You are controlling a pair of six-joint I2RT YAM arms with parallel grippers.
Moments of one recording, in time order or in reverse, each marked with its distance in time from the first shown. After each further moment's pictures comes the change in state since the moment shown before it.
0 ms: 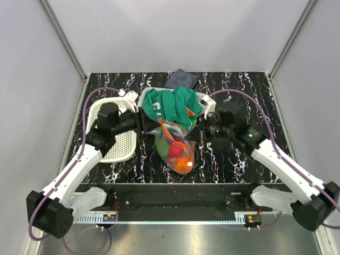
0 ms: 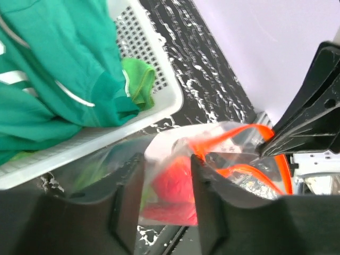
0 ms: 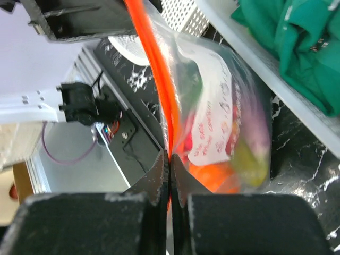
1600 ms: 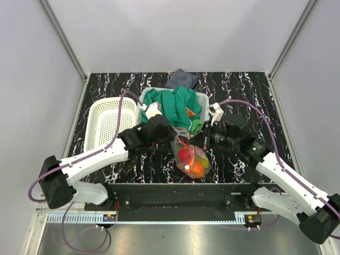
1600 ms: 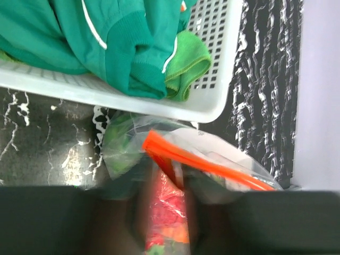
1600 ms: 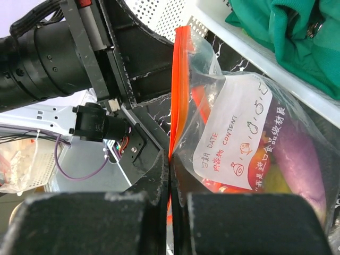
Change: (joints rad) left arm -0.566 0.263 0.216 -0.300 -0.940 -0.526; right arm 0.001 -0.207 -0.243 0.177 0.072 0.182
